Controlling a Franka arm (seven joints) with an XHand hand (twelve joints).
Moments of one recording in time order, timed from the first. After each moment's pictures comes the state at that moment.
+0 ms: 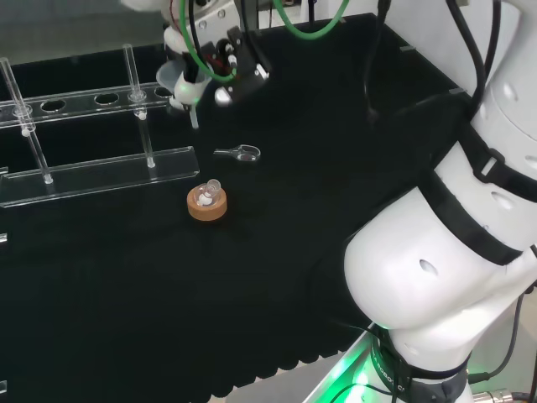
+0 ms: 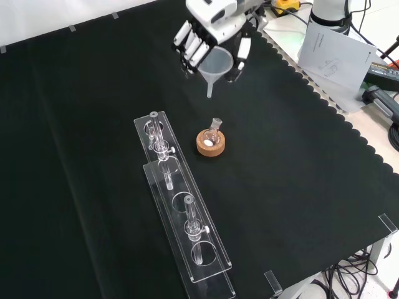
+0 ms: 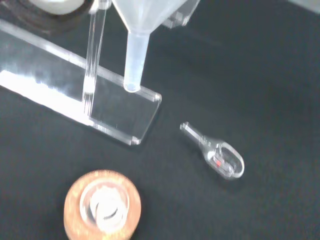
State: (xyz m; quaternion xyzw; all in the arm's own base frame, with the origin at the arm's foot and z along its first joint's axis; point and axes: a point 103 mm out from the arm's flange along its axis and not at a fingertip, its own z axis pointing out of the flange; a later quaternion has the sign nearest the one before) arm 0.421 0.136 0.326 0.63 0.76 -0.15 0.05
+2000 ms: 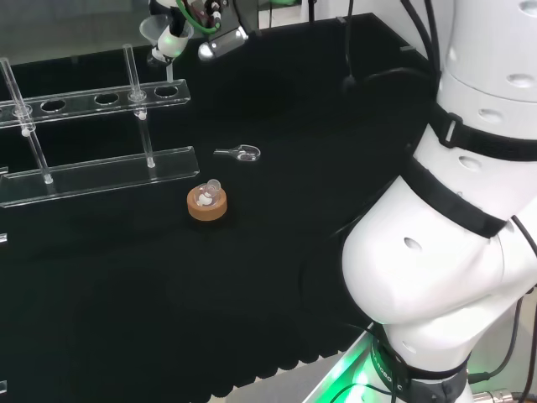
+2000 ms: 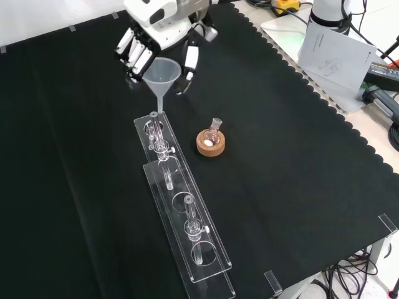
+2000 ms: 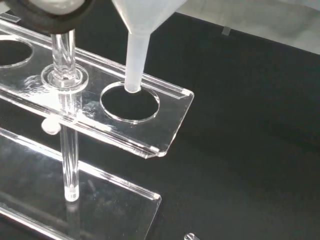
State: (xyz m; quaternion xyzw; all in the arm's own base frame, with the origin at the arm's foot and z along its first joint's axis) arm 0.544 0.132 0.330 0.62 0.78 -0.08 0.04
